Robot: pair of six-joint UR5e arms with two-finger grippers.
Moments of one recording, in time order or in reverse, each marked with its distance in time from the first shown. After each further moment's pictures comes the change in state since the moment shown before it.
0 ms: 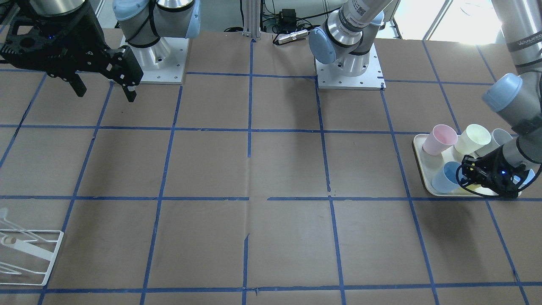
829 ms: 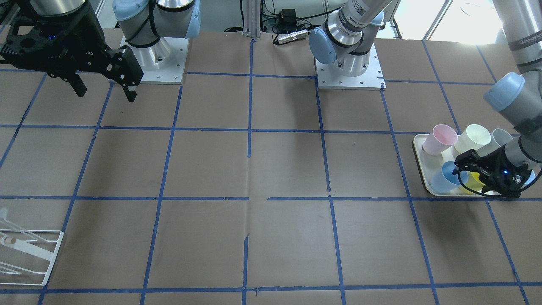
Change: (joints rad) left arm 0.002 -0.002 0.006 -0.002 0.004 0.000; right arm 0.000 0.000 0.001 0.000 0.000 0.000
